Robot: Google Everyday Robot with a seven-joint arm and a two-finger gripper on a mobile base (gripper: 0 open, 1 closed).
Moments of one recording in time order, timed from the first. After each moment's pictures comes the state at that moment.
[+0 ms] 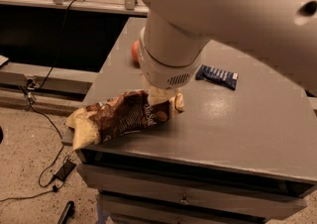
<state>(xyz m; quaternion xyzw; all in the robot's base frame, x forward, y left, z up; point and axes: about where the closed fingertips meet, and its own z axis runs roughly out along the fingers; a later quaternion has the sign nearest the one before) 0.444 -0.004 0.929 -0.80 0.57 -0.09 0.18</state>
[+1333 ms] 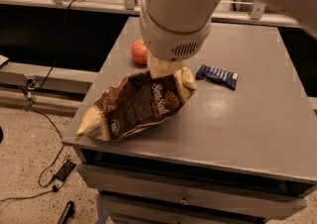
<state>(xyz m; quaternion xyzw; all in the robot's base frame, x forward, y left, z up) 0.450 -0.013 0.978 -0.79 0.57 -0.12 0.19</state>
